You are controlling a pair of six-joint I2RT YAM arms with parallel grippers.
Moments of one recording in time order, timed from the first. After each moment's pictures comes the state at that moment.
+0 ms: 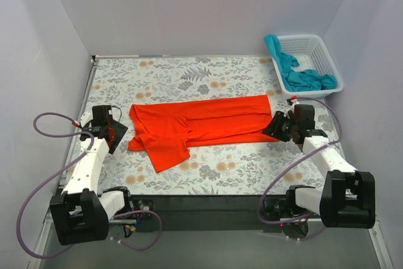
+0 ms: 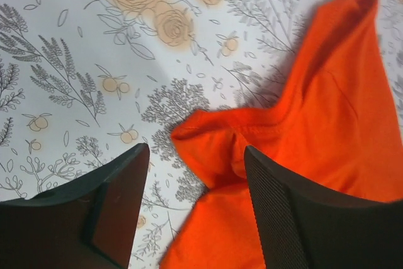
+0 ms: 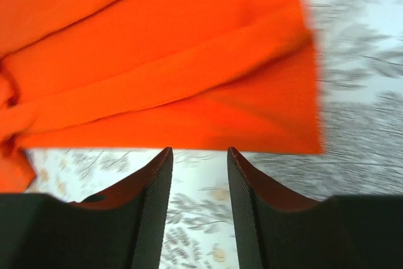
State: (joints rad) left arm 0.12 1.08 0.71 -0.67 -0.26 -0.92; right arm -0.02 1.19 0.56 -0.22 -0.35 0.38
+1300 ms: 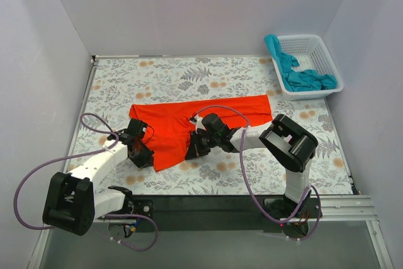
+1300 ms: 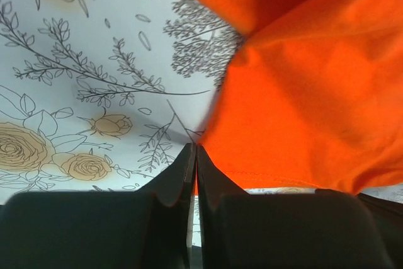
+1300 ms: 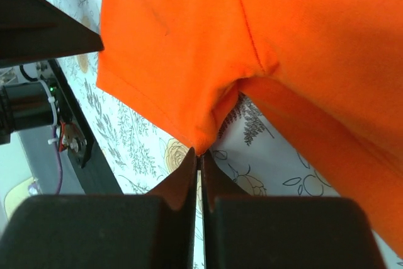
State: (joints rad) left arm -0.29 1.16 0.56 -0.73 -0.05 -1.08; right arm 0.89 1.89 0.89 0.29 -0.52 0.65
